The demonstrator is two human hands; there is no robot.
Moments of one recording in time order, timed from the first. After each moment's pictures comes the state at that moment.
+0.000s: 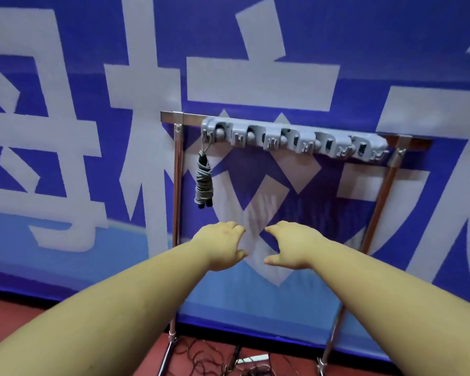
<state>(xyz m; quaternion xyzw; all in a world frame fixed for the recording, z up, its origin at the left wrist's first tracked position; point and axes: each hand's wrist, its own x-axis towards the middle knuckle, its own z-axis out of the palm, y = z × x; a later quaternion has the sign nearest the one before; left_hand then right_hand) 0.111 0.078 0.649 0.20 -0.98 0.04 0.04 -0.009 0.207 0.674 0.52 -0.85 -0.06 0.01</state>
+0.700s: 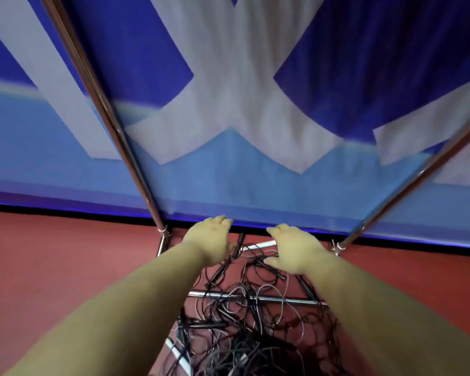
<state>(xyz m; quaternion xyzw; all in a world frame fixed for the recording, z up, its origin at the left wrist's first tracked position) 0.008 -0.002 0.297 0.23 -0.95 -0.13 -0.18 -0.114 0.142 0.301 0.47 -0.85 -0.07 -0.24</state>
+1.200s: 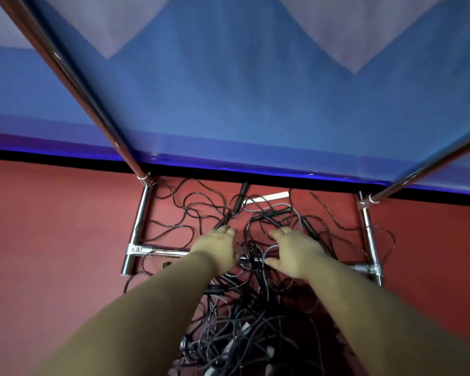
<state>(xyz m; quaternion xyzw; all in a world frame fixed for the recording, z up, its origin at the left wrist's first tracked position) 0.012 0.026 0.098 0.26 -0.90 -0.21 -0.29 -0.110 0.152 0.103 0.42 -0.83 -0.08 -0.35</state>
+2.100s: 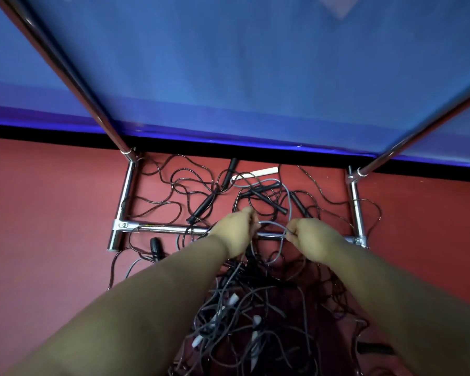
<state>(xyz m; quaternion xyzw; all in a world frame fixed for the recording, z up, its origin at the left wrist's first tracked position) -0.006 0.080 0.078 0.28 -0.85 -0.41 -0.18 -0.130 0.217 0.081 0.38 -0.86 -0.03 -0.35</state>
